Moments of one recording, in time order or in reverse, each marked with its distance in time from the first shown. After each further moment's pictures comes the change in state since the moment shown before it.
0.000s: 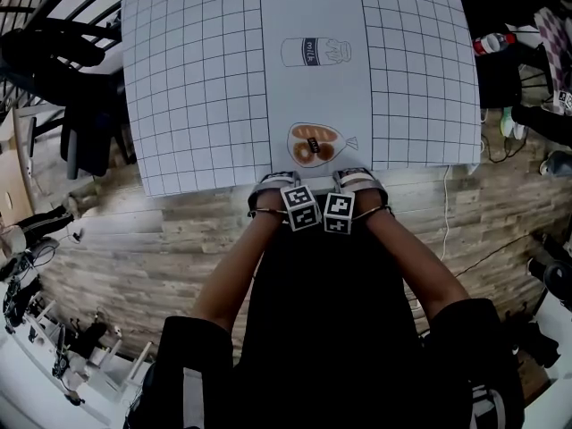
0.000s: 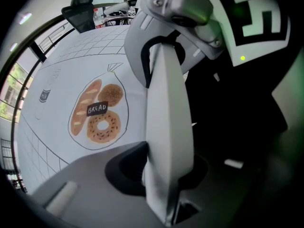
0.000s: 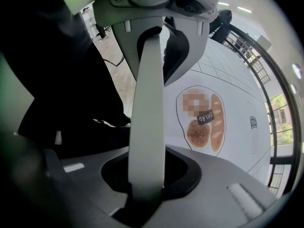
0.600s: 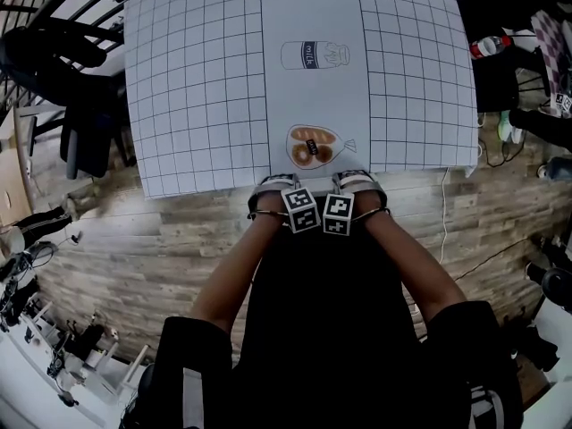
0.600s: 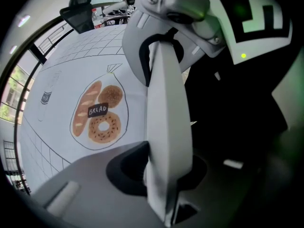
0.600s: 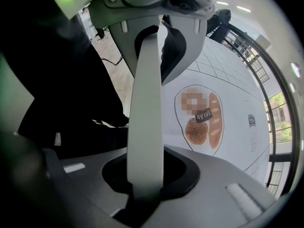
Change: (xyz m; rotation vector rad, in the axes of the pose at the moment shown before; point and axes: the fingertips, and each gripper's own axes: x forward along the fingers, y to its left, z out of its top) left arm -0.003 -0.002 0.001 0.003 0.021 0.020; right arm -0.004 -0.001 -0.001 0.016 -0.002 -0.013
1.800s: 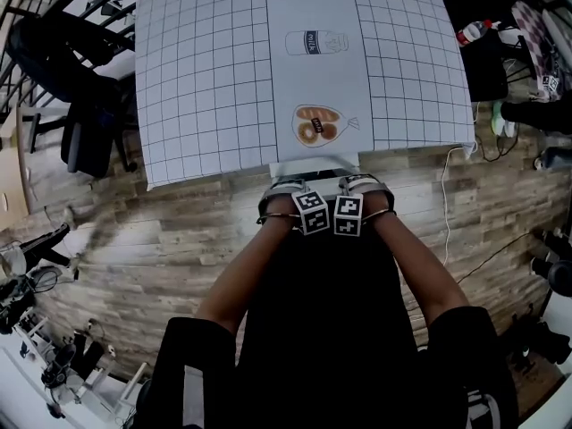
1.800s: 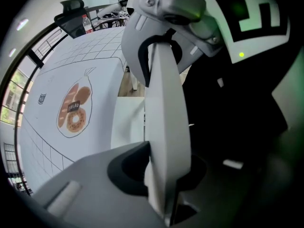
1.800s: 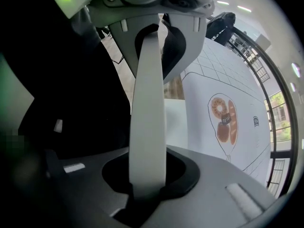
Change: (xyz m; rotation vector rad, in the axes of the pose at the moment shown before) left arm 0.000 -0.087 -0.007 0.028 -0.012 0.006; right arm -0.015 0.086 0.012 0.004 0.010 0.007
